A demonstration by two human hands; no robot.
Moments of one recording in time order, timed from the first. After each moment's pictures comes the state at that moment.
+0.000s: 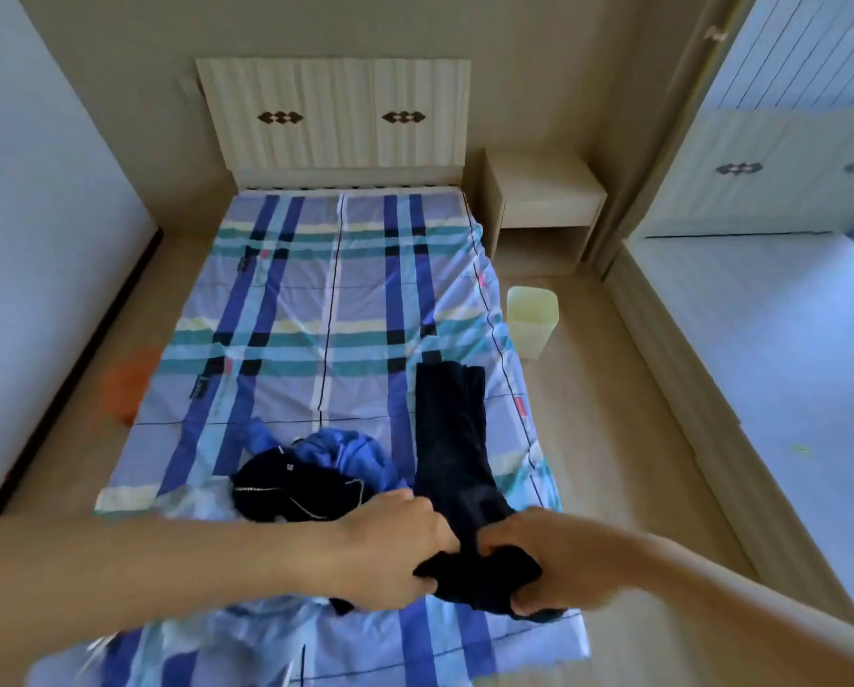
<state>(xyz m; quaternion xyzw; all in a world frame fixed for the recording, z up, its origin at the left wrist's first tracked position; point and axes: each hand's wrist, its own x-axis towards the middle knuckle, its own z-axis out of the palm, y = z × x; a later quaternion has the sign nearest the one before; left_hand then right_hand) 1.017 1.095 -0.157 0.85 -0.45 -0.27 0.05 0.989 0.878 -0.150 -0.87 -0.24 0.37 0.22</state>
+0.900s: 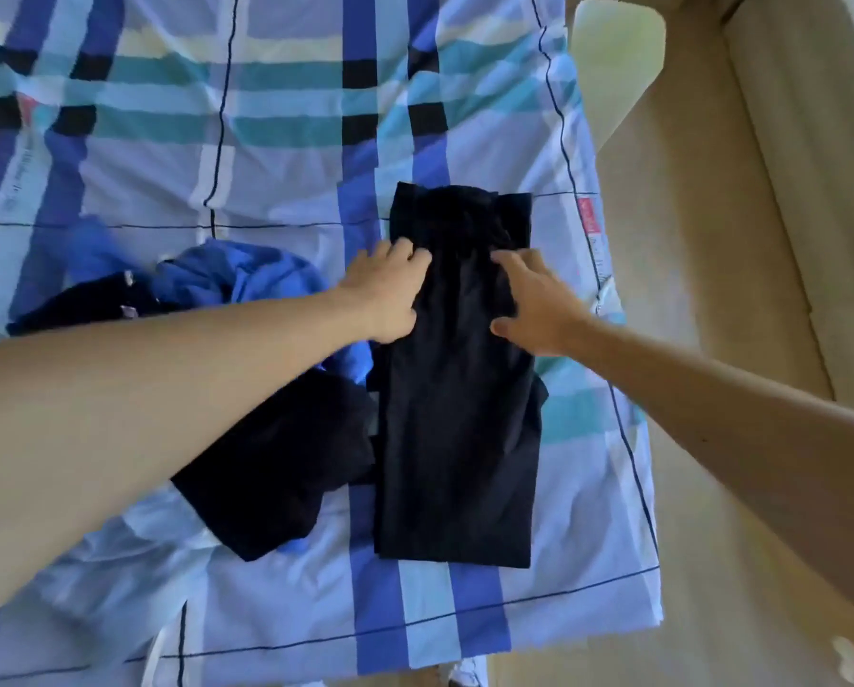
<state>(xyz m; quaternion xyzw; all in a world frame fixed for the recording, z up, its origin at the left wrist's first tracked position) 1.278 1.027 -0.673 0.95 -0.23 -0.20 0.00 1.237 0.818 -0.673 -0.95 -0.01 0.23 0.21</state>
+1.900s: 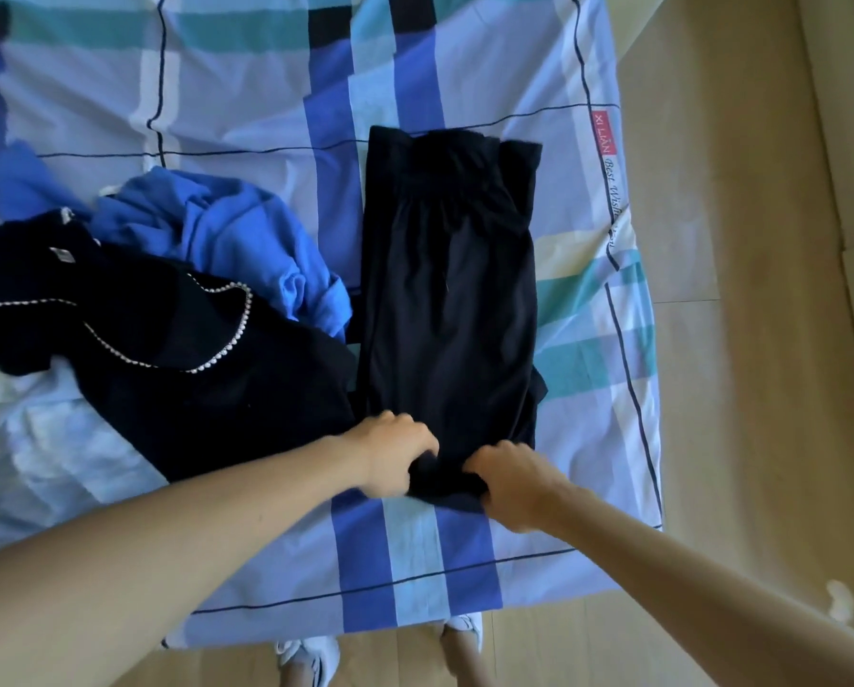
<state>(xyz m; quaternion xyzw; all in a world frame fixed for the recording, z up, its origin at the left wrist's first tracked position) 1.107 1.022 -0.747 0.79 -0.29 -0.54 0.07 1.053 0.842 -0.734 -0.86 -0.11 0.49 0.11</state>
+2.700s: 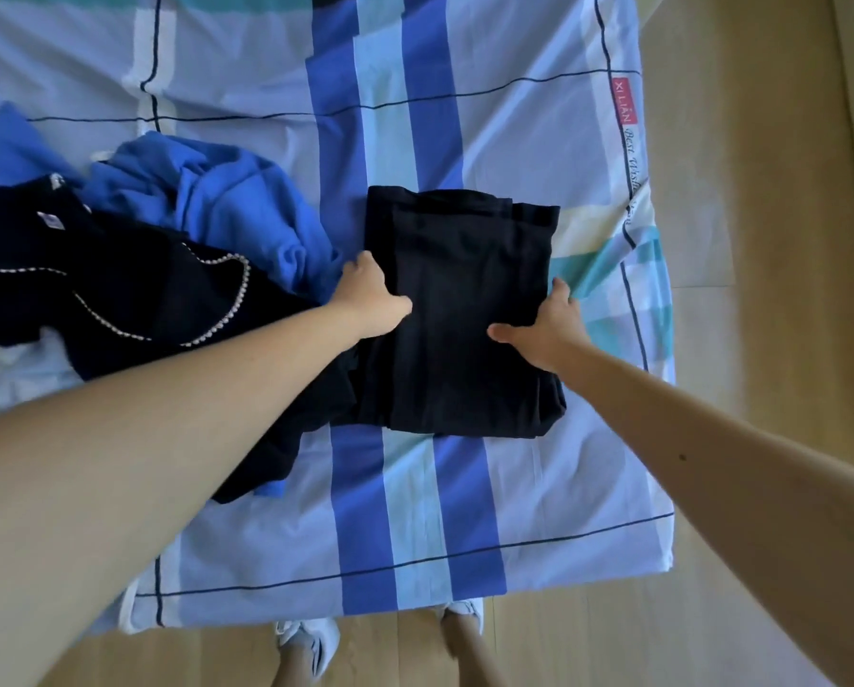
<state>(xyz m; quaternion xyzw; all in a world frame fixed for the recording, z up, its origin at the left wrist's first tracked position) 1.208 1.023 -0.769 0.89 0.12 -0.35 0.28 1.155 0.809 -0.768 -0.83 0.29 0.30 0.36</state>
